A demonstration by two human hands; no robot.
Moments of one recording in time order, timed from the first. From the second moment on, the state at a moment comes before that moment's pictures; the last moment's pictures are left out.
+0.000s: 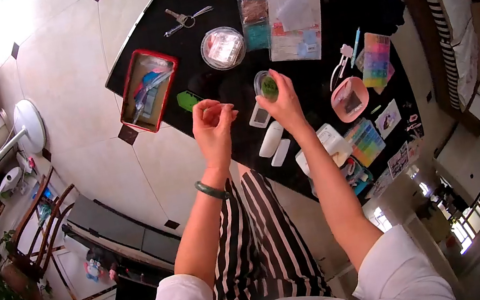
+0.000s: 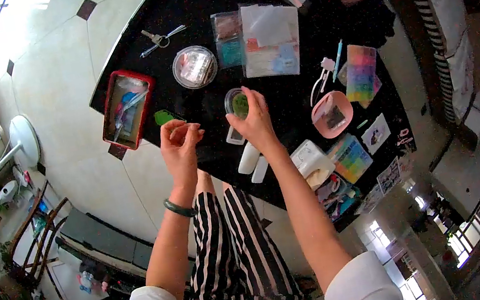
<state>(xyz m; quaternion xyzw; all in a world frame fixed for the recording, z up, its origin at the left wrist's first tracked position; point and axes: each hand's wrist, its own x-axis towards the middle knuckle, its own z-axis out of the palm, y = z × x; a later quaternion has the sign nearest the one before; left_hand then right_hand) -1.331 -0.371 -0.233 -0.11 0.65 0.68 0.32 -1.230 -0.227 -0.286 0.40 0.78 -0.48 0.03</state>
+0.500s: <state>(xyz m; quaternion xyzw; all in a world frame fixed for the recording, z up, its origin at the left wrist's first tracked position) -1.343 -0.401 -0.238 -0.17 0.67 0.65 0.33 -1.299 -0.228 -0.267 0.29 0.88 -0.37 -0.11</state>
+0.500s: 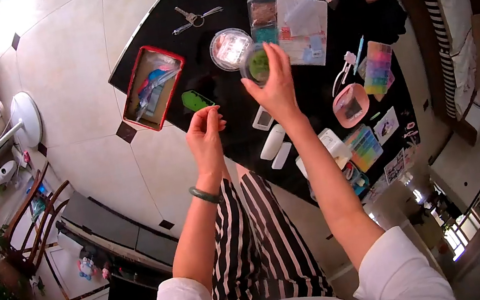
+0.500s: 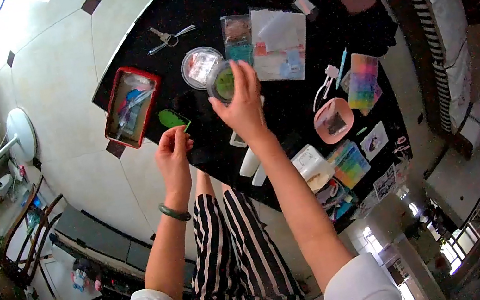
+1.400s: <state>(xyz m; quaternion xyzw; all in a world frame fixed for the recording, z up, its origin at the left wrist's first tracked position) -1.353 -0.406 -0.241 -0.16 0.66 0.65 0.34 -1.360 -0.223 -0.297 0.25 0.92 -0.28 -0.12</state>
